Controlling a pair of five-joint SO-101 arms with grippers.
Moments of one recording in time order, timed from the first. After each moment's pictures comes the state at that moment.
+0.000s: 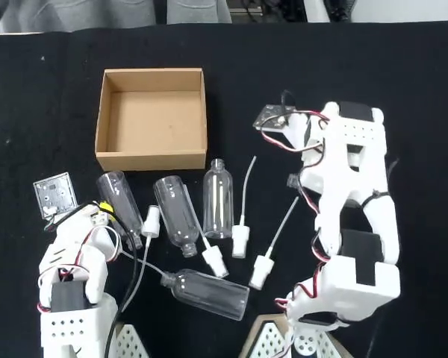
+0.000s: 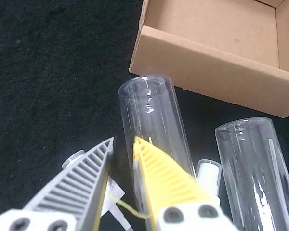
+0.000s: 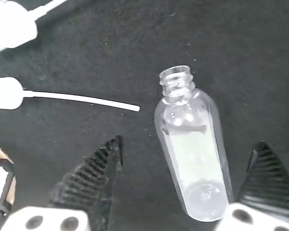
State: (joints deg) left arm -10.4 -103.9 96.1 53.4 10.7; right arm 8.8 7.0 9.7 85.1 71.6
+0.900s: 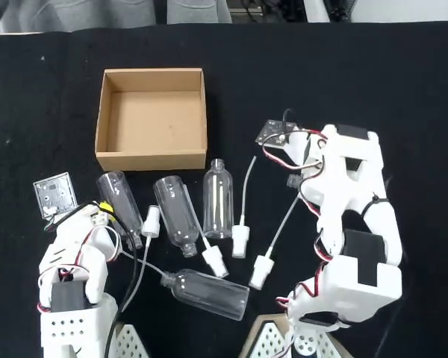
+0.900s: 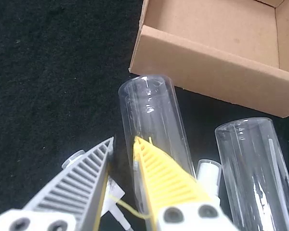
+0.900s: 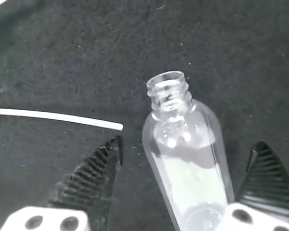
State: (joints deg) left arm -10.4 -103.9 96.1 53.4 10.7; right arm 10.6 7.0 22.5 68.9 72.8
